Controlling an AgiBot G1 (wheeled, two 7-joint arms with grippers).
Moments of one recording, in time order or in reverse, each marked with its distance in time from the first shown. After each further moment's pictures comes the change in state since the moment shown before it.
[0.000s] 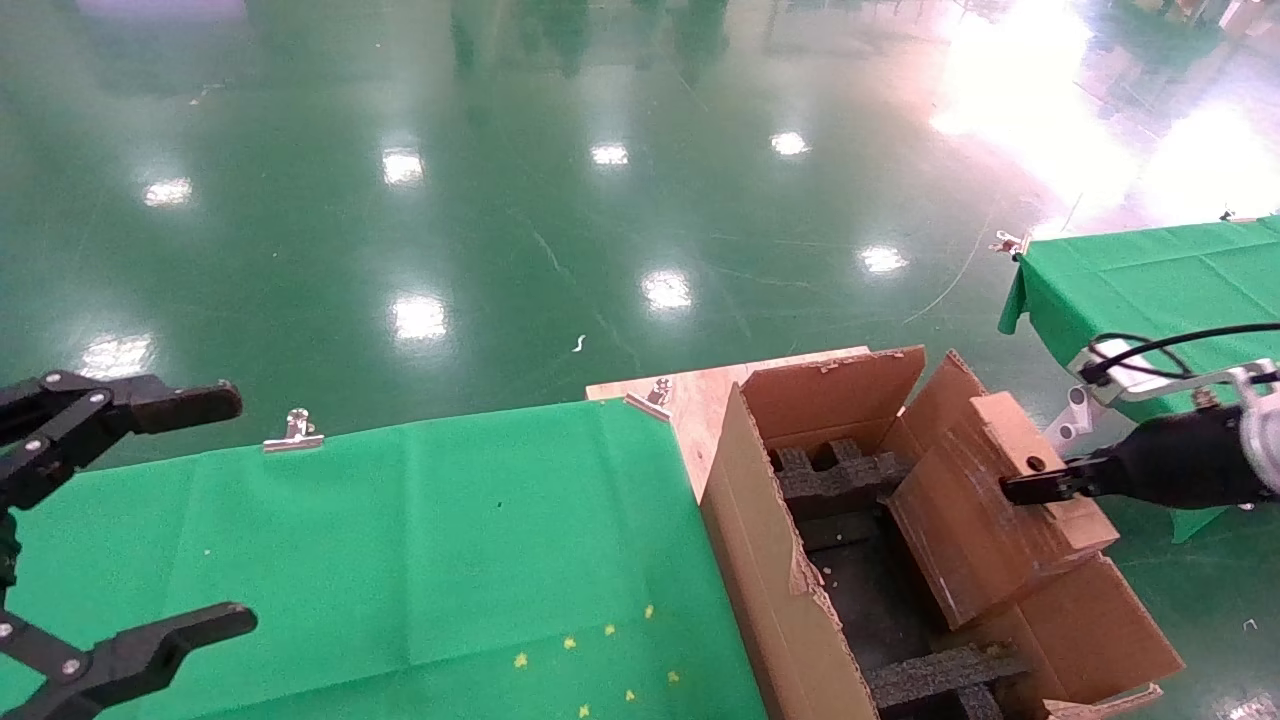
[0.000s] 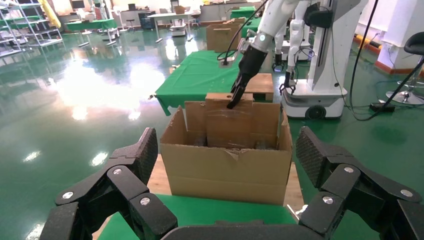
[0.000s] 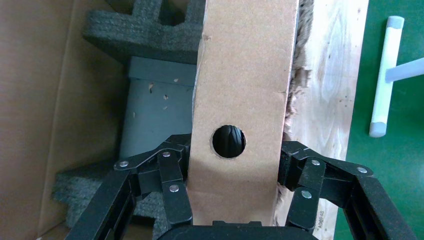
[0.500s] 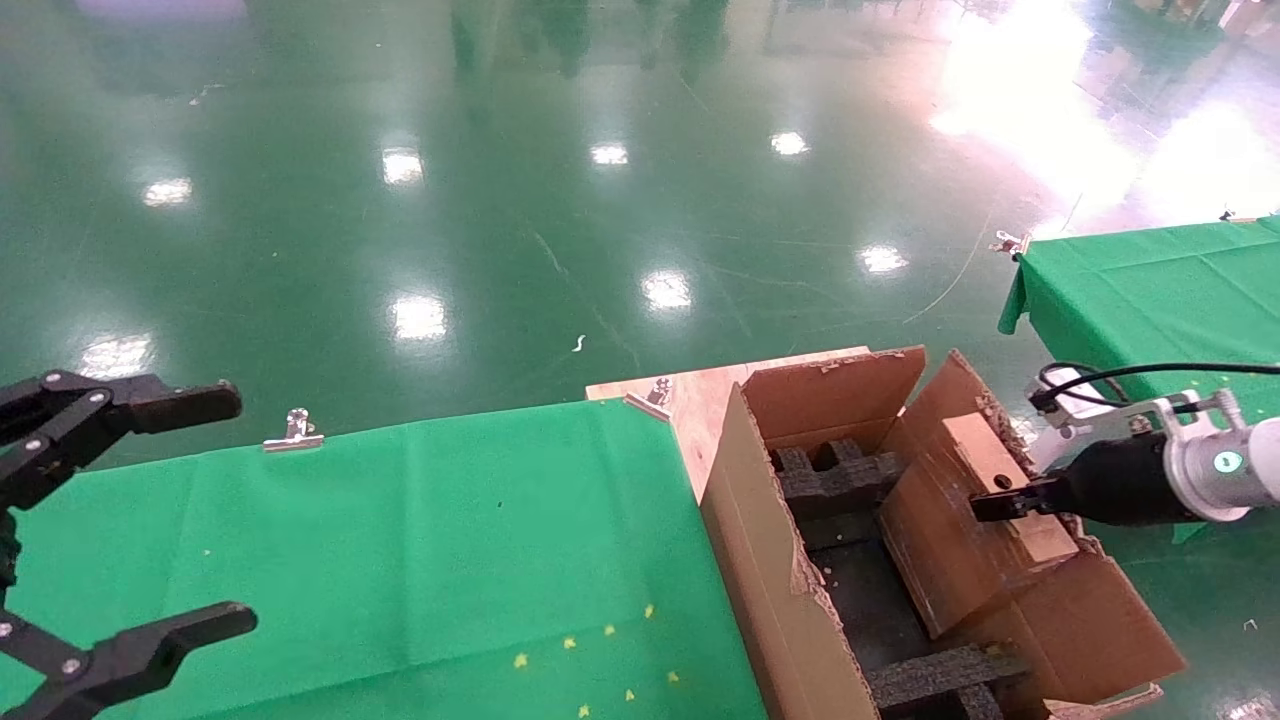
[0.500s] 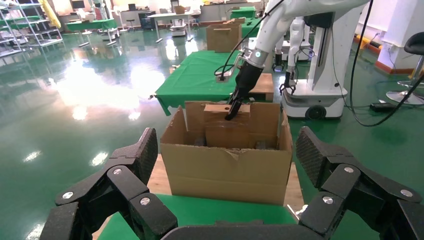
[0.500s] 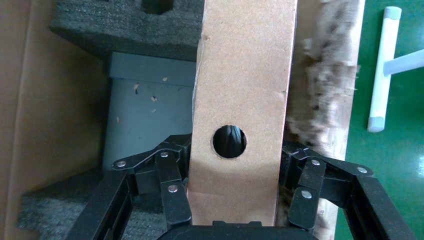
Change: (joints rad) left arm 0.000 0.000 0.000 0.000 0.000 0.000 0.000; right arm -0.132 -0.048 -0.001 0.032 0.032 0.148 0.054
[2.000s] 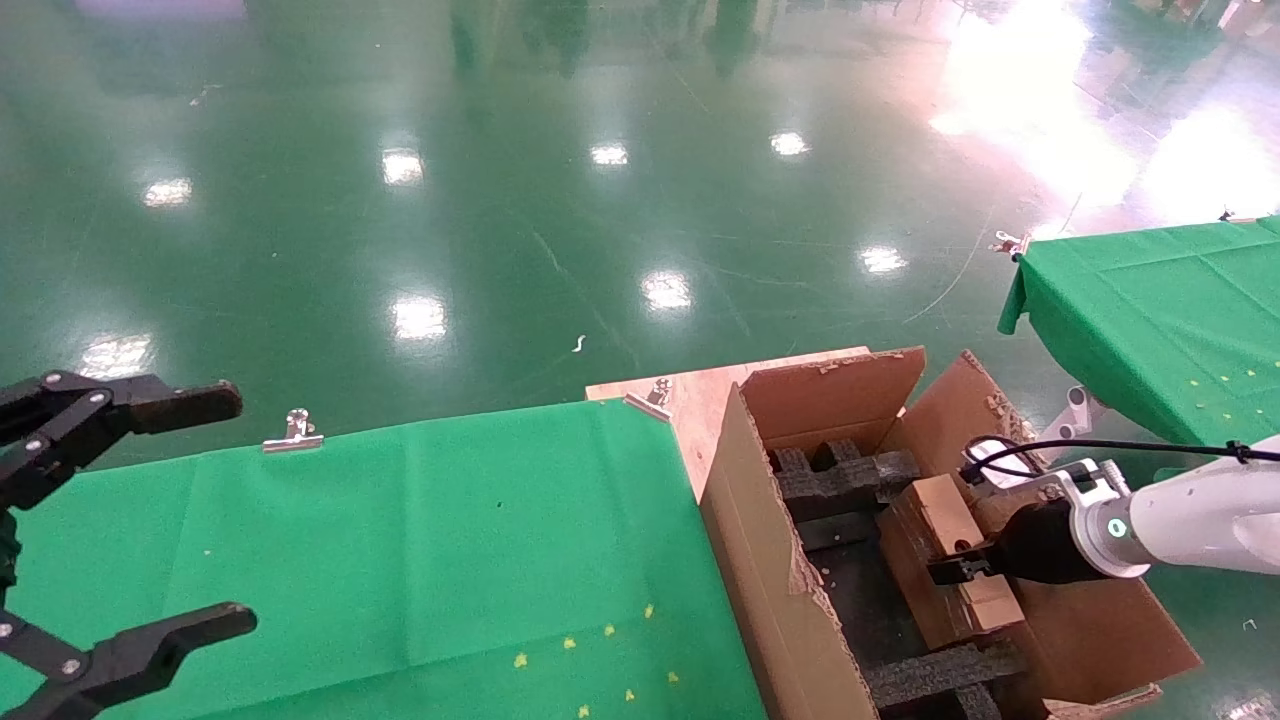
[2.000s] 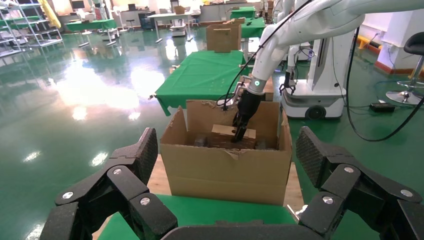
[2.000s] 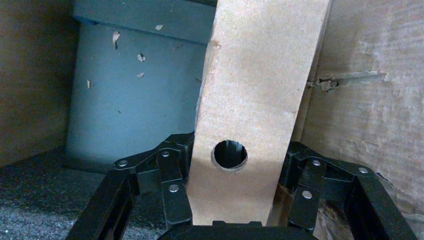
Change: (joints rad) left arm 0.000 0.000 0.001 0.000 -0.001 0.000 0.000; right arm -0.210 -0.190 0.014 -0.195 0.052 0.093 -0.125
